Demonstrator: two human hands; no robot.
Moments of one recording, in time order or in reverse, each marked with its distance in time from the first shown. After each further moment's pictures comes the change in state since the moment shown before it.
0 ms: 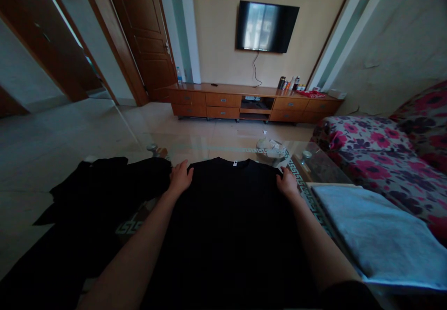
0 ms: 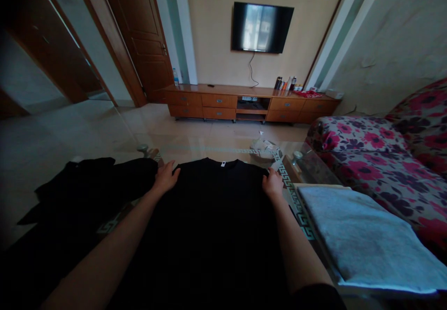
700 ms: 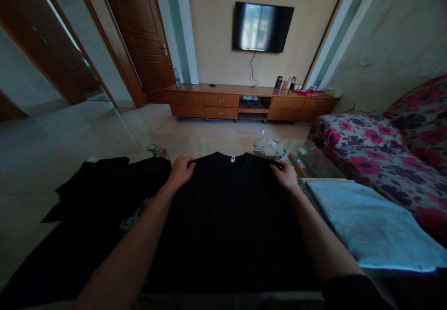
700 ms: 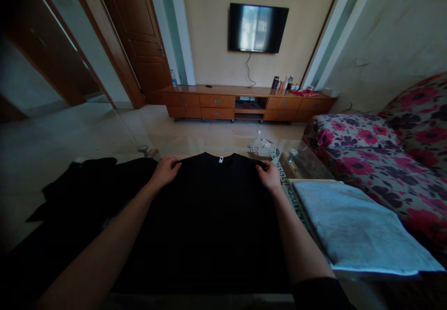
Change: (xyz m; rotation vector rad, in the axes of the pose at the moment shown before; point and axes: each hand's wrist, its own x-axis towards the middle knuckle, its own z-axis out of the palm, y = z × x) left_hand 0.000 0.033 -0.050 -0.174 0.036 0.230; right_hand -0.010 -0.028 -0.052 0.400 0.029 -0.137
